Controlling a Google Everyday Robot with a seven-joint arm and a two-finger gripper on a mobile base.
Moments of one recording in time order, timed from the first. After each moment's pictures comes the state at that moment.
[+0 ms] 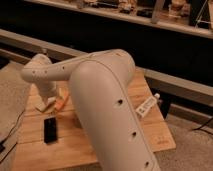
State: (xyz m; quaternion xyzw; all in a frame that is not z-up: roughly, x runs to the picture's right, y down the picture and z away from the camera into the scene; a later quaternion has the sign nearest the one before) arm -0.286 0.072 0.802 -0.24 0.18 0.60 0.74
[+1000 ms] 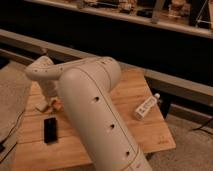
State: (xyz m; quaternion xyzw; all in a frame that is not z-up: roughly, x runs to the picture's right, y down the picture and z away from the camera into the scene) arm -0.279 0.085 0.847 -0.26 0.26 0.64 0.68
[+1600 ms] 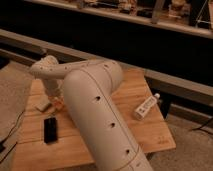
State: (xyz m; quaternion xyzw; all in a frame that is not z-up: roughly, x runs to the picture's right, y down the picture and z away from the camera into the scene) arm -0.277 0.082 0.856 -0.28 0.26 0.64 0.66
